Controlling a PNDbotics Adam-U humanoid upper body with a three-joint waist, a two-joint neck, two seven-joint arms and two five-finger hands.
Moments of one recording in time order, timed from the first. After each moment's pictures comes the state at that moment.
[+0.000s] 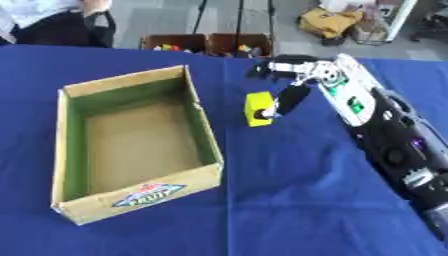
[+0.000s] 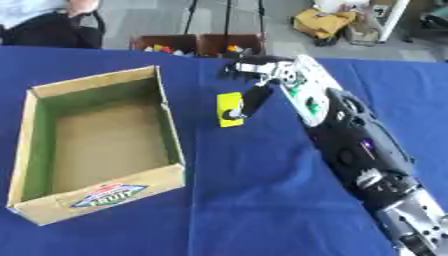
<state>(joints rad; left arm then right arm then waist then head) -0.54 0.52 0.04 -1.99 0.08 -0.33 0.18 -1.08 -0.48 0.22 -1.03 0.67 -0.08 0.70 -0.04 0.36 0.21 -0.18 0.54</state>
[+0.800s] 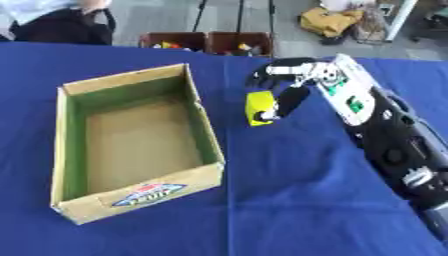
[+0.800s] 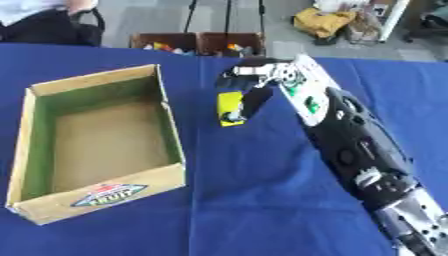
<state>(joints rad) -0.54 0.52 0.04 -1.99 0.09 -0.32 0.18 -1.09 -0.48 0.22 -1.01 0.67 -0.07 0.74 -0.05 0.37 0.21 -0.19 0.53</state>
